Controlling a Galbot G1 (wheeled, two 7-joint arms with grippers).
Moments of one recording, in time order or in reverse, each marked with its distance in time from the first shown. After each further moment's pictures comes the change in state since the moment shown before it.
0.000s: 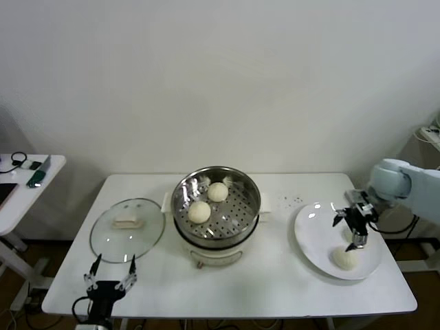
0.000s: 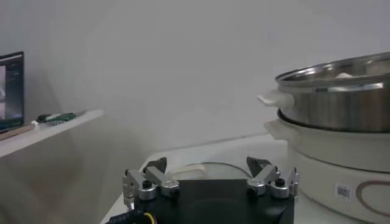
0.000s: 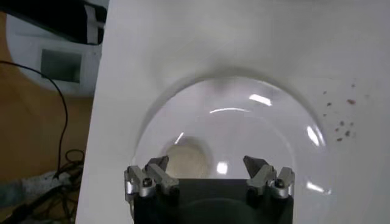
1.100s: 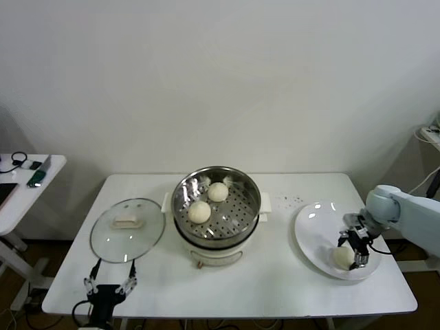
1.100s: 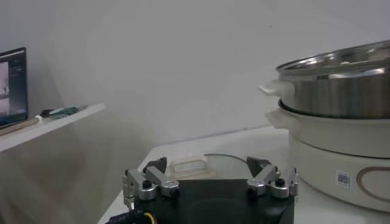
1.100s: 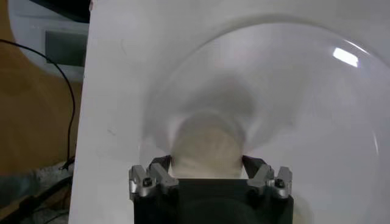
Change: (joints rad) left arm 0.005 -0.016 0.001 0.013 0.023 0.002 -0.004; right arm -0.272 0.055 0.221 -0.145 -0.133 0.030 -0.016
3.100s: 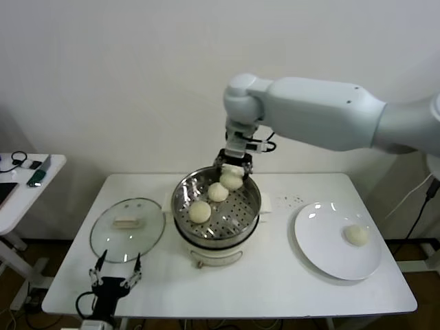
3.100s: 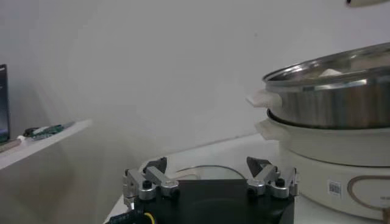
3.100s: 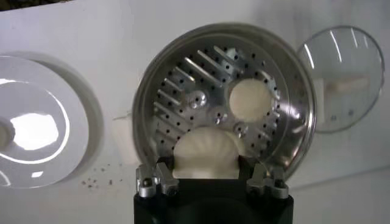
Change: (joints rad) left arm -0.023 0.055 0.031 -0.024 0.022 0.029 -0.007; right arm 0.579 0.744 -0.143 0.060 -0.026 0.530 -0.150
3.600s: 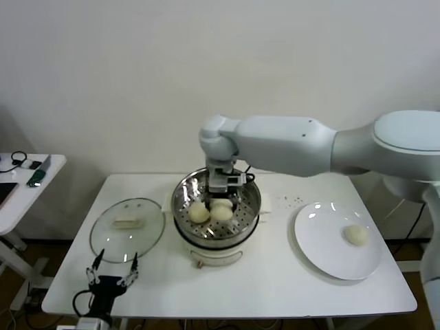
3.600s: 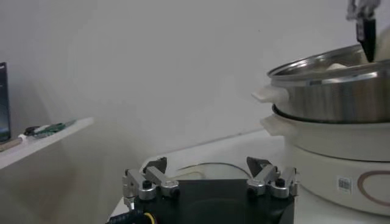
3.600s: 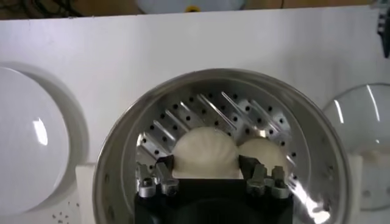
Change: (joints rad) left arm -0.013 0.026 -0.014 0.021 -0.028 0.004 0.004; right arm -0.122 0.075 -0.042 -0.011 -0.034 0.033 0.000
